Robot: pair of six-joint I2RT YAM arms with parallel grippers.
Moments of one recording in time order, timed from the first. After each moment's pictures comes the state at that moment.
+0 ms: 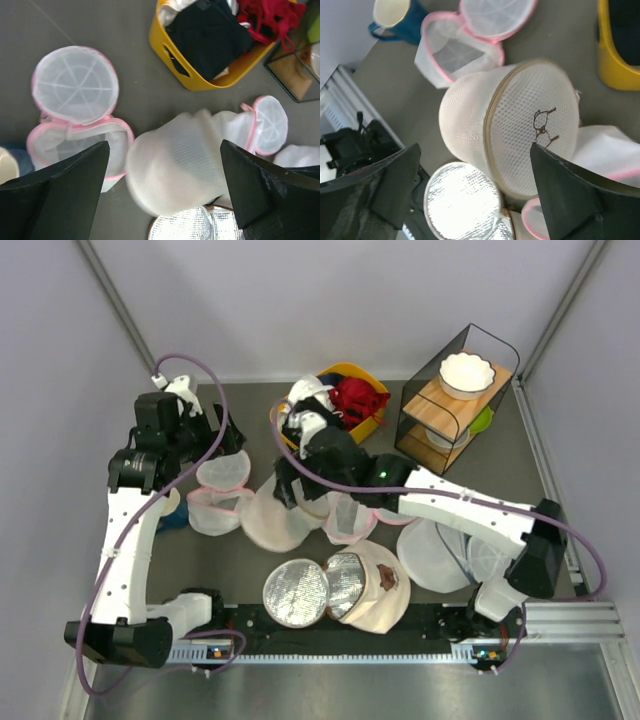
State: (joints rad) left arm -0.07 1.13 1.40 -0.85 0.20 -0.30; right arm 1.05 1.55 1.48 -0.45 0.12 0.44
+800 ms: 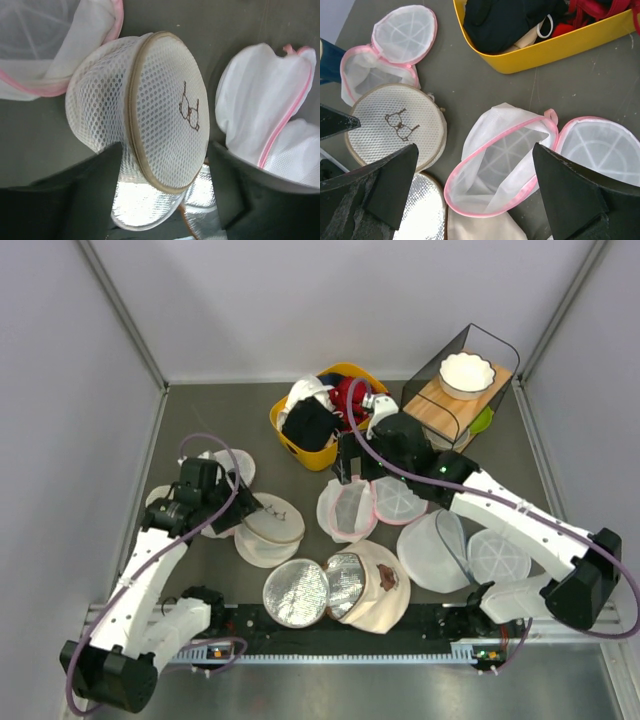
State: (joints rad) left arm -0.23 0.91 0.90 -0.88 0.09 -0.71; right arm 0.82 1.31 1.26 -0.46 0.14 0.40
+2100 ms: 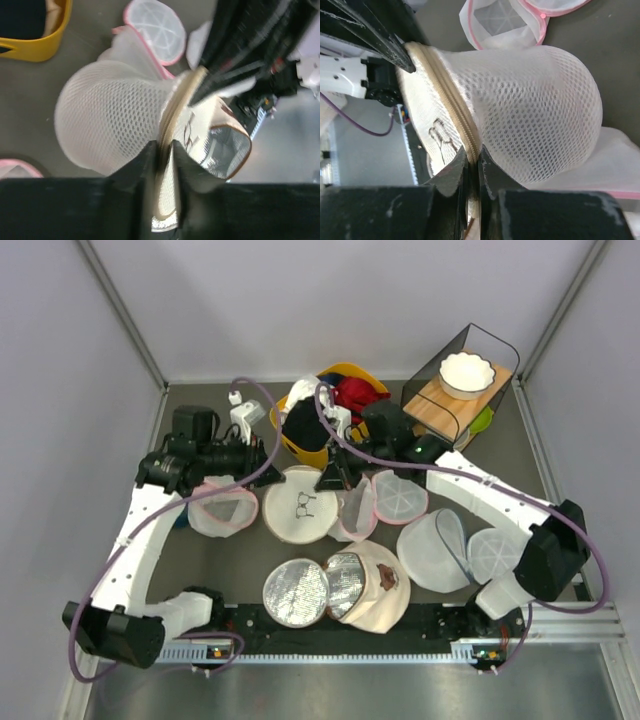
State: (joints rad) left arm -0.22 1.12 1.23 -0.81 0.83 0.01; right arm 0.75 1.52 1.34 -0.42 -0.64 0.14
